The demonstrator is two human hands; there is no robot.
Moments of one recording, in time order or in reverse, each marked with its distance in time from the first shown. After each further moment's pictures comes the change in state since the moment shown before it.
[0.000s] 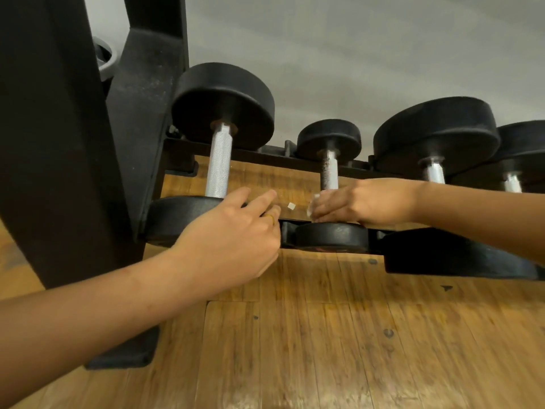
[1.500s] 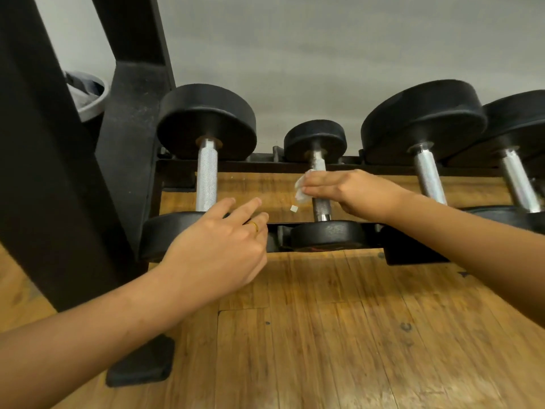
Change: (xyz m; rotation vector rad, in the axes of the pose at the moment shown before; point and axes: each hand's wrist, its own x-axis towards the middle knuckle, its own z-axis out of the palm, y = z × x) left_hand 0.000 0.000 -0.002 -0.005 -0.045 -0.022; right_hand 0.004 0.001 0.030 0.184 0.395 0.362
